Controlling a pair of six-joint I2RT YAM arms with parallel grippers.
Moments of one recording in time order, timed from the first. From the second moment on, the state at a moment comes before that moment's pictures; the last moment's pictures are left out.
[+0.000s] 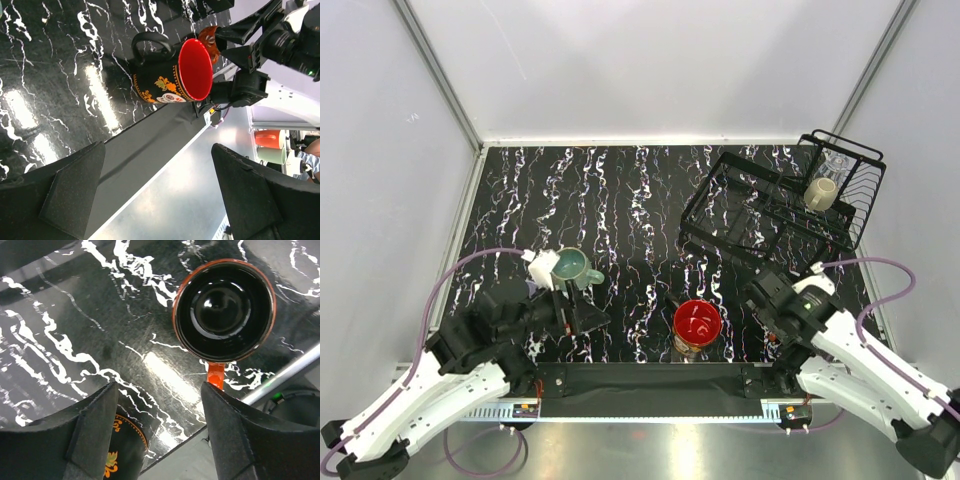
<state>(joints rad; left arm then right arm) -0.83 0.40 0.66 -0.74 0.18 -0.88 0.71 0.73 0.64 -1.21 0.53 1.53</state>
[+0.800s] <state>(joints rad) -0.83 0.28 0.63 -0.78 0.16 -0.82 0.54 0.88 0.66 -1.13 0.62 1.41</state>
